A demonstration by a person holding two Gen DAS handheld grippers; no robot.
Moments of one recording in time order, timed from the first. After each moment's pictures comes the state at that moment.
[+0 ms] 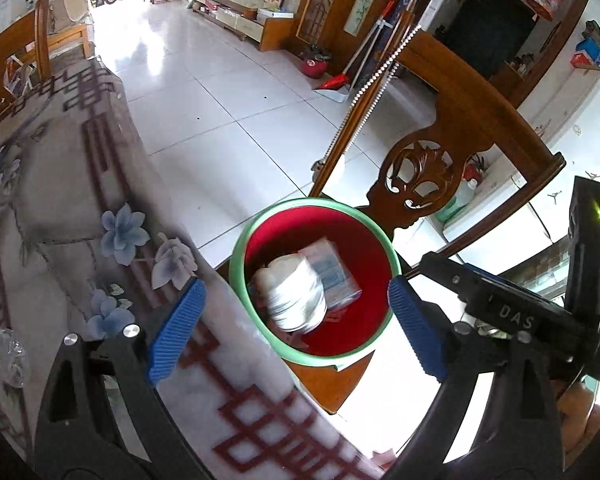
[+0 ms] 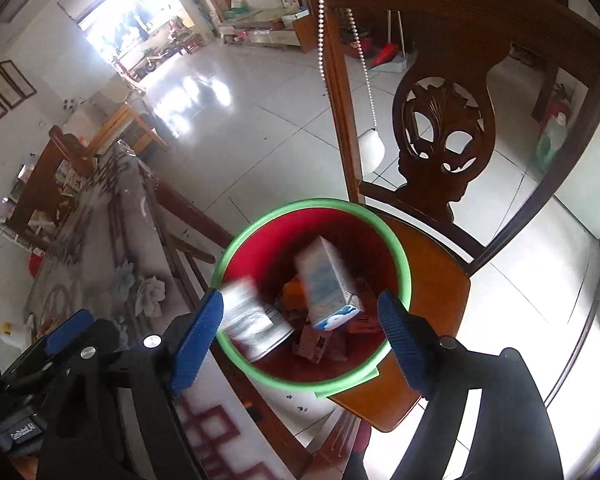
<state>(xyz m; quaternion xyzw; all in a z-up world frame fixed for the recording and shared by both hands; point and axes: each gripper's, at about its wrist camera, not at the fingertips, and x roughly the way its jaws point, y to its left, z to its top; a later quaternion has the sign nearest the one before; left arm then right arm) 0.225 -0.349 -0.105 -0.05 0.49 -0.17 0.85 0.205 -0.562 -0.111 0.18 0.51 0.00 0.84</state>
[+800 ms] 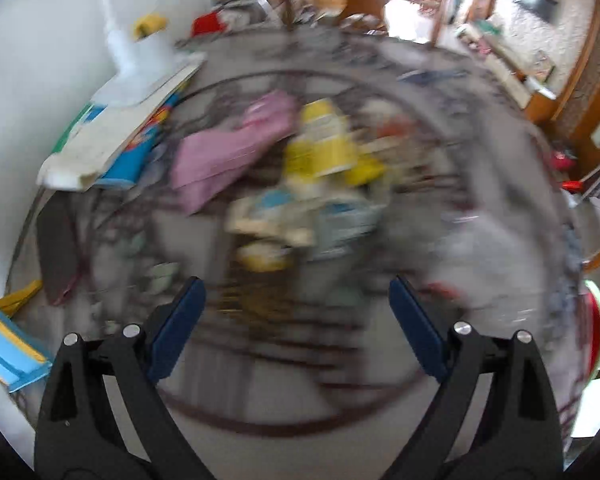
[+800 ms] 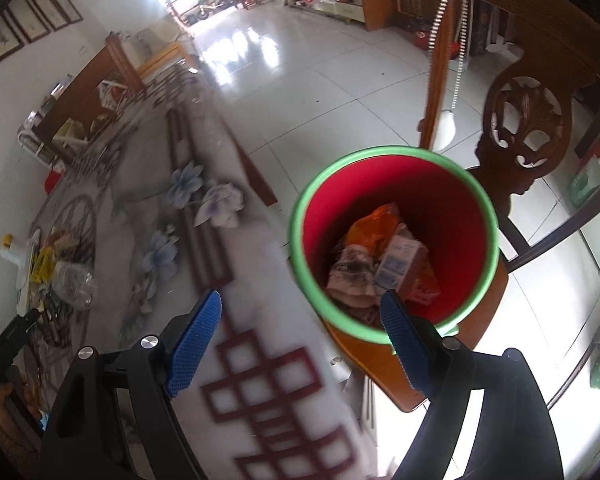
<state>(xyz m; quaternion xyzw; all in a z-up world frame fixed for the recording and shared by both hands) 0.107 0.023 -0.149 -0.13 0.50 0.27 0.81 0.182 -0.447 -0.131 0.10 0.55 0.09 0.83</state>
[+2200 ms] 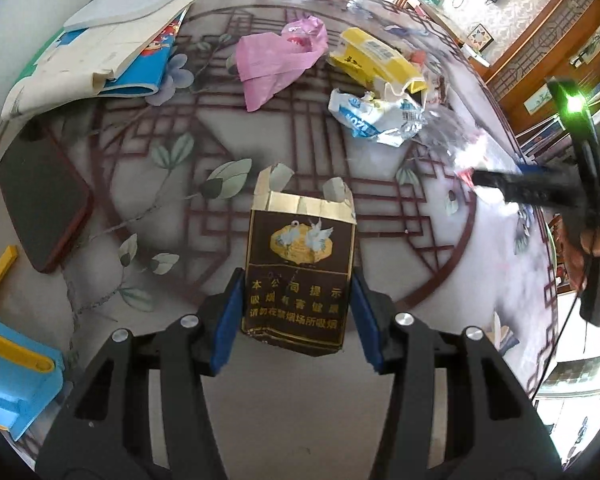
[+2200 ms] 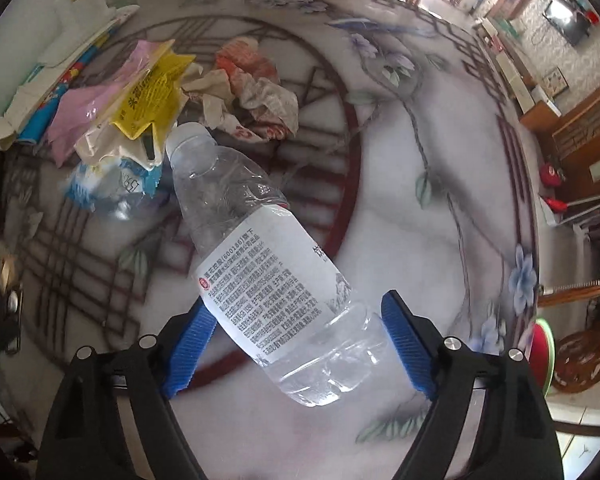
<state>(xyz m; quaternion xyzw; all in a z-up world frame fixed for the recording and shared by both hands) -0.005 0.097 -0.169 -0.21 0.54 0.10 0.81 0.188 -0.084 -0.172 -0.25 0.56 0.25 0.75</state>
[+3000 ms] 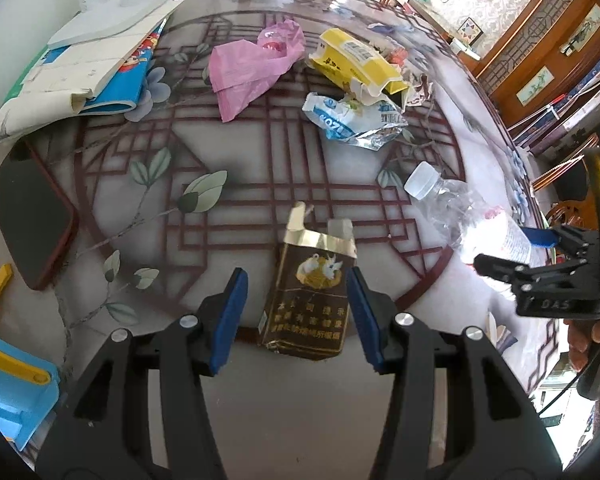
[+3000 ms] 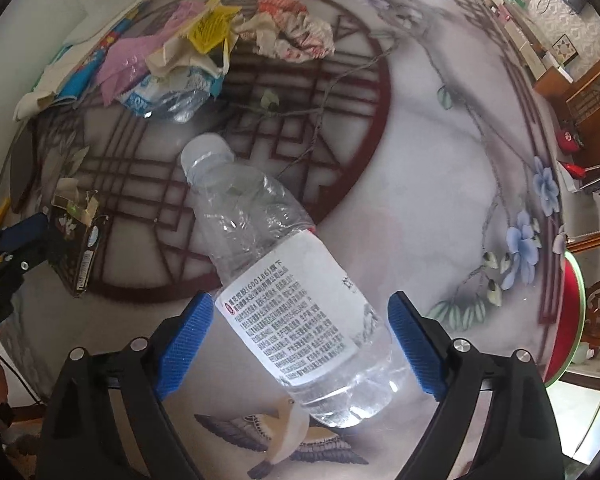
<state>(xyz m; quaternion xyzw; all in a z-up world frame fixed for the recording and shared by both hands) 0.003 0.085 -0.164 -0.19 0.53 0.09 0.82 0.123 -0.103 -0.174 -0.21 0.61 0.26 0.72</state>
